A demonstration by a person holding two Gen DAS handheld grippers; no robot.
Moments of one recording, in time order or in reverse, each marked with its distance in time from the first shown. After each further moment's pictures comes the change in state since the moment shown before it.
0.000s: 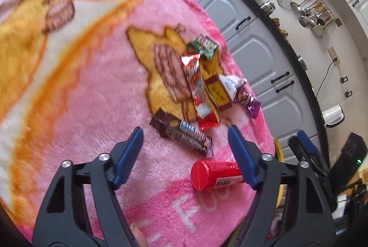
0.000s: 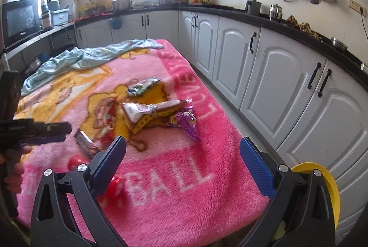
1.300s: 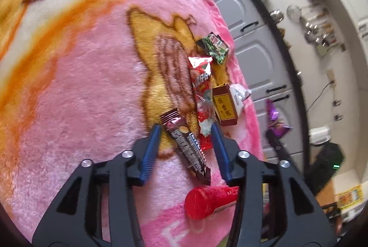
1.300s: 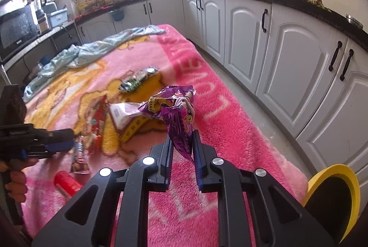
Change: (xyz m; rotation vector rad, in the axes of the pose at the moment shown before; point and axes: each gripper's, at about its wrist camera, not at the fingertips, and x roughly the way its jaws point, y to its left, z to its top) left arm 0.033 0.014 0.022 -0.129 0.055 -0.047; right arm 0.055 -0.024 0.014 0.070 0.080 0.109
